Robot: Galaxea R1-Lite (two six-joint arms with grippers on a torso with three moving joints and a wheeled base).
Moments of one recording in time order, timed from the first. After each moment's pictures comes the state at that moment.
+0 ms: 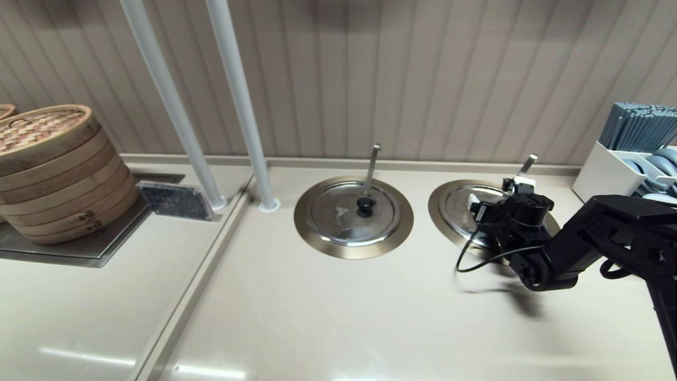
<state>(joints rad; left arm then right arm) 0.00 0.00 0.00 -0.01 0.00 0.00 0.05 2.42 -1.12 -1.25 -0.33 0.12</state>
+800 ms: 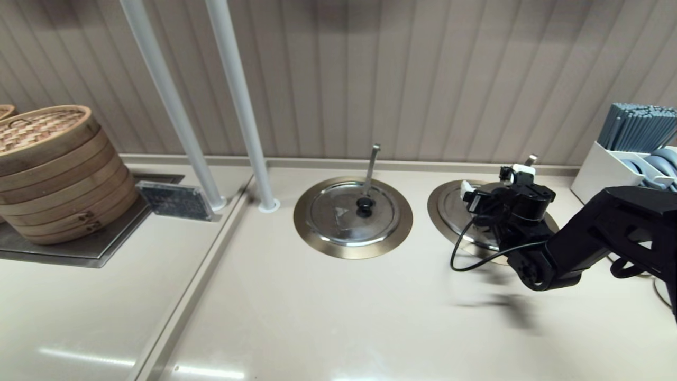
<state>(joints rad) 0.00 0.00 0.00 -0.01 0.00 0.00 0.13 2.32 -1.05 -1.28 -0.34 0.14</state>
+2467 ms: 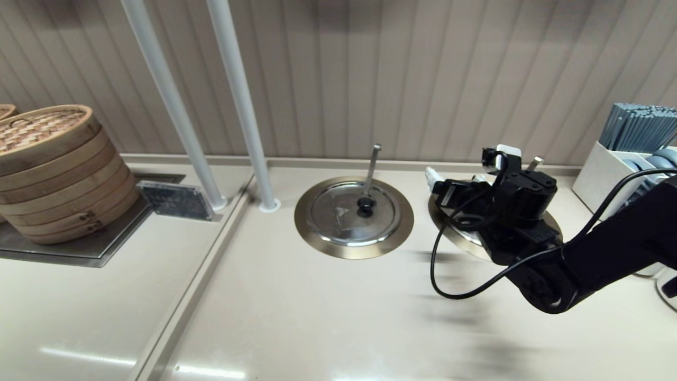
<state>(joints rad) 0.00 0.00 0.00 -0.01 0.00 0.00 0.36 2.05 -0.87 -1.29 -0.35 0.18</state>
